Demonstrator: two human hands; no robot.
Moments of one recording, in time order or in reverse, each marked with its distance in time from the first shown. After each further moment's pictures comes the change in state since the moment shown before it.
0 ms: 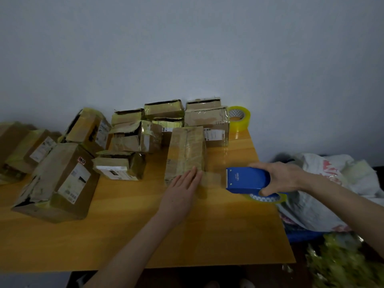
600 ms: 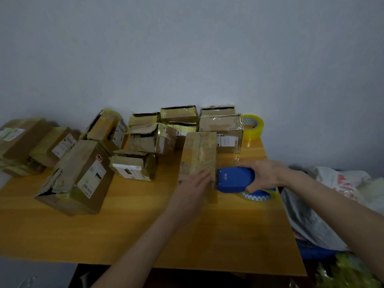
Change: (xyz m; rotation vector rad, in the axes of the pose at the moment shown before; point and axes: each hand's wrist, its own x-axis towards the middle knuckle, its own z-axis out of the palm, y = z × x) left_hand -0.007 -0.001 -0.020 -0.203 0.208 0.052; right_hand 0.041 -0.055 -0.012 -0.117 0.033 -0.136
